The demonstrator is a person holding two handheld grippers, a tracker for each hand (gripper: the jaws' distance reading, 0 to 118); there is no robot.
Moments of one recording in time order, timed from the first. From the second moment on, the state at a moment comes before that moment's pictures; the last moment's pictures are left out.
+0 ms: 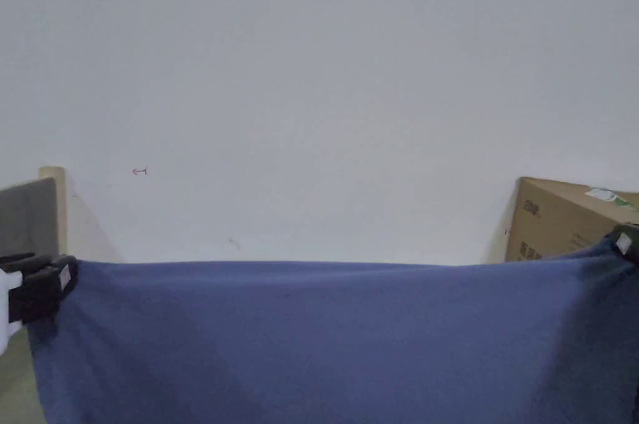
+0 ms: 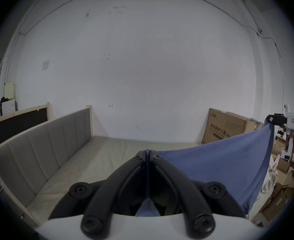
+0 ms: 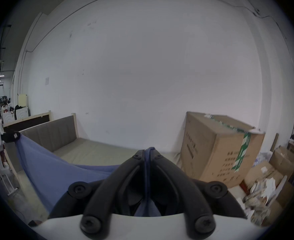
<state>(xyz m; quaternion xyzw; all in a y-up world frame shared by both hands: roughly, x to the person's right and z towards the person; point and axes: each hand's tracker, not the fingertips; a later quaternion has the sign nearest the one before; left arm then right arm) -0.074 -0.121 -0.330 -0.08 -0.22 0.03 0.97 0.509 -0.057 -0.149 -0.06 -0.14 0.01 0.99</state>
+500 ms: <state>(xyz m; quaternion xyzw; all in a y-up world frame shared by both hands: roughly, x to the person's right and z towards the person) 0.025 -0.021 -0.538 0.07 -0.11 -0.14 0.98 0.543 0.008 -0.350 0.08 -0.21 0.03 0.97</state>
